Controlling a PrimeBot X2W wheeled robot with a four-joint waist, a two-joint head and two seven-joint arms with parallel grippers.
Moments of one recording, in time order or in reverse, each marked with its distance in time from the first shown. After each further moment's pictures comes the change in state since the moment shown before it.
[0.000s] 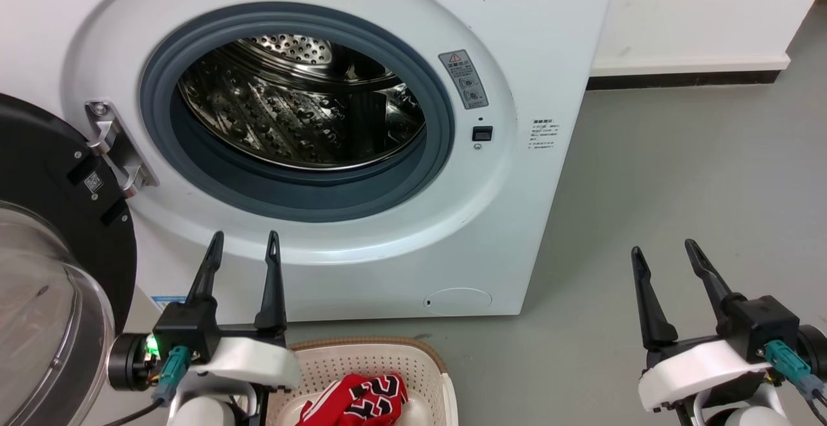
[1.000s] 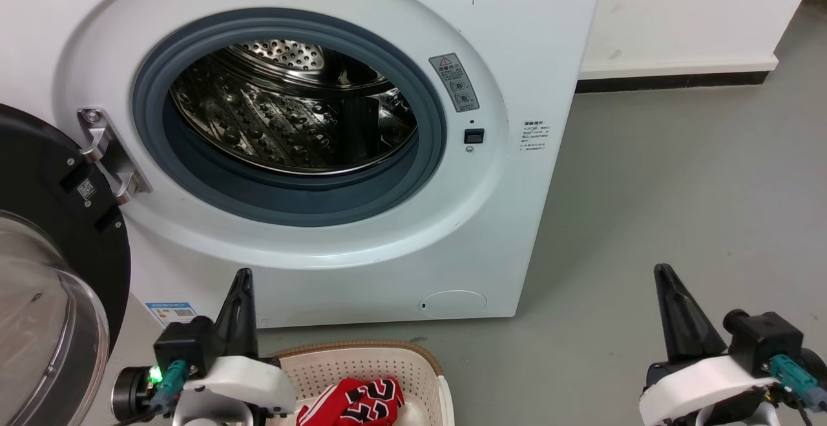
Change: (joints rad) left arm 0.033 -0.005 0.021 0.091 -0.030 -0.003 0.022; right arm 0.049 0.001 0.002 -0.012 0.048 0.000 0.025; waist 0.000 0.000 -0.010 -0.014
